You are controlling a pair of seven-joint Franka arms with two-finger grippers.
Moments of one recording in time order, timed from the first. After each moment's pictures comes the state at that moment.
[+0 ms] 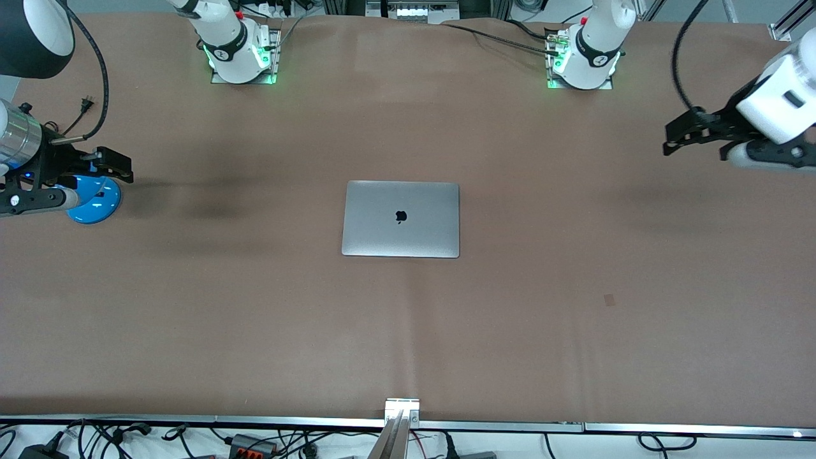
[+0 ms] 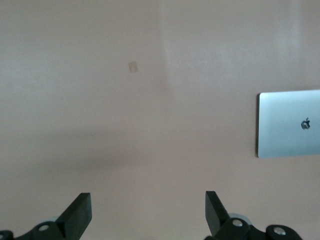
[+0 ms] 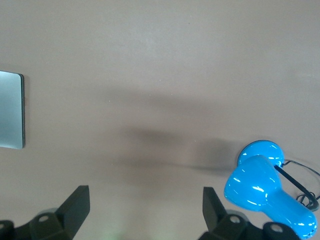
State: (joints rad) left arm -0.07 0.00 0.00 -1.56 -0.04 1.52 -0.03; right arm 0.04 0.17 0.00 -1.47 -0.06 1.51 -0.11
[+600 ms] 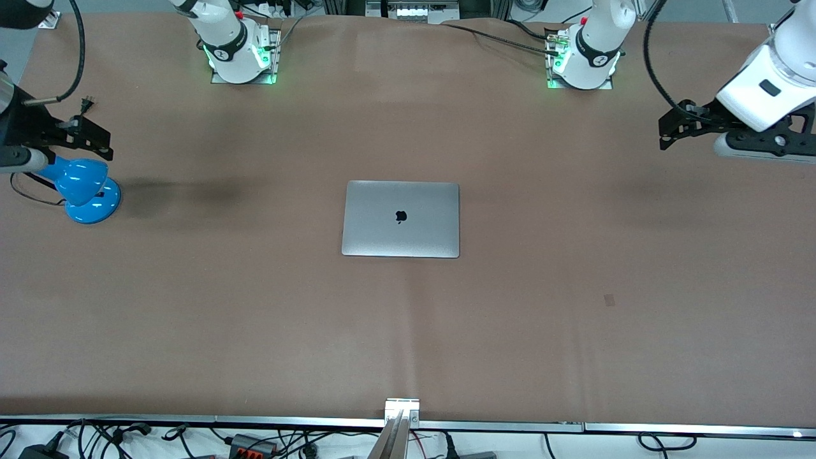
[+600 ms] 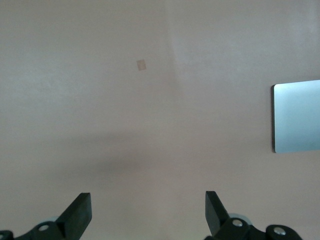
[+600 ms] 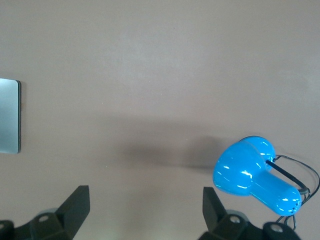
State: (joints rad) left arm -0.10 -0.02 -0.03 -1.59 0.04 1.52 -0.03; right arm -0.10 -0.03 0.09 -1.69 -0.06 1.64 -0.11
